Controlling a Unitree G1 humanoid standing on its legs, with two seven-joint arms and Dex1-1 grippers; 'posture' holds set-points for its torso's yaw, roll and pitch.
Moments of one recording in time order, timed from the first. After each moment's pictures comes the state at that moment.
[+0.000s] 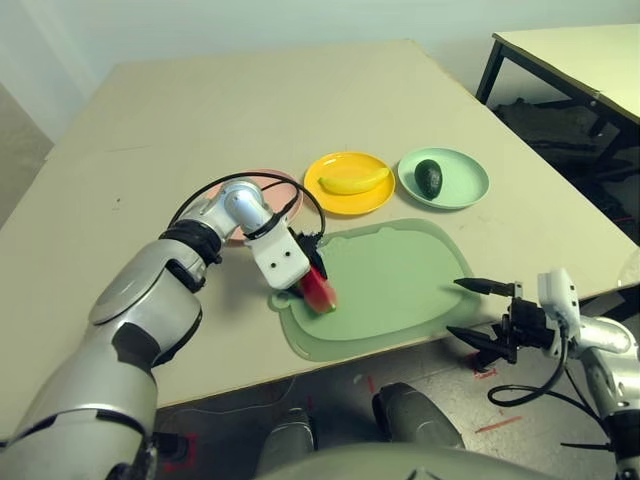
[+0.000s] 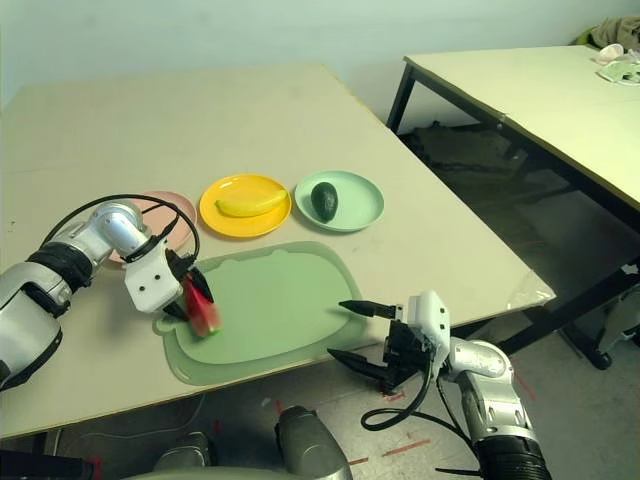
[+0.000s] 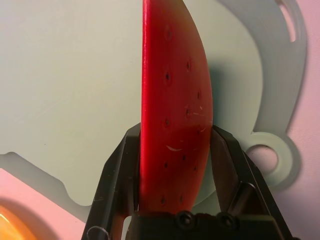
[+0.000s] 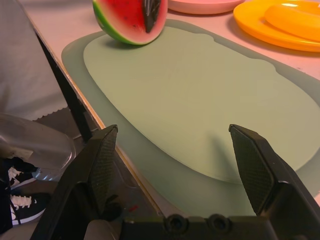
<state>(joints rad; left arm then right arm) -1.03 0.57 -0.81 1.05 -0.10 -1.09 -1.61 0.02 -0.56 -0.07 0.23 0.41 -0.22 1.36</state>
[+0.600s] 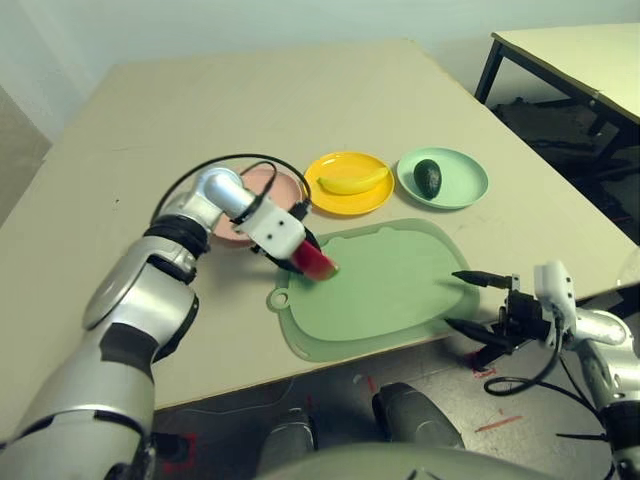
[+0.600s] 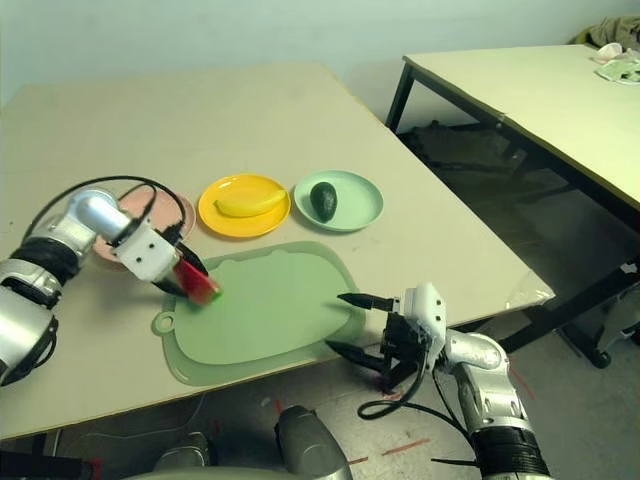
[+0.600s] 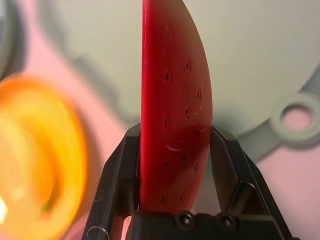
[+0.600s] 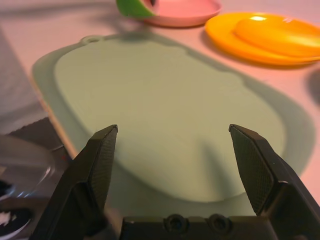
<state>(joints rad) -1.06 0.66 -0.51 1.13 -0.02 -0.91 -1.52 -0.06 -0.55 -0.08 0.27 0.42 -0.21 1.29</state>
